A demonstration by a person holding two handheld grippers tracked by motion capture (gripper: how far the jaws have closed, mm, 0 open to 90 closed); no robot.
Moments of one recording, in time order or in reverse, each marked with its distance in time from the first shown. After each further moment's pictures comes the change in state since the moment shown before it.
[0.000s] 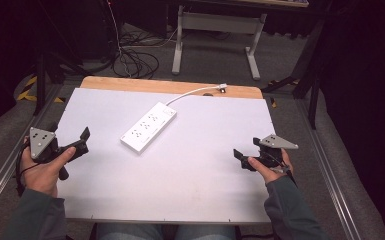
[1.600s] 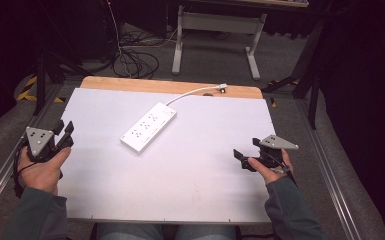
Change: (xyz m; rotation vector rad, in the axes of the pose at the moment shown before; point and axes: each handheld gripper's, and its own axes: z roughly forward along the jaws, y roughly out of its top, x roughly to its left) left arm 0.010 -0.002 0.002 0.039 0.108 0.032; right arm 0.001 0.000 -0.002 0.000 0.007 -0.008
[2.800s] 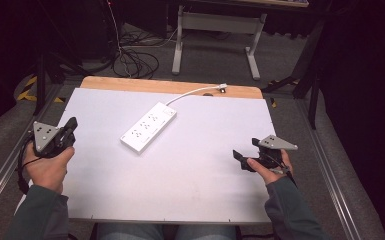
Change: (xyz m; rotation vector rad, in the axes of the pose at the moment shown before) left arm -0.011 0.010 0.008 0.006 -0.097 0.026; right arm 0.002 0.000 0.000 0.002 0.004 -0.017
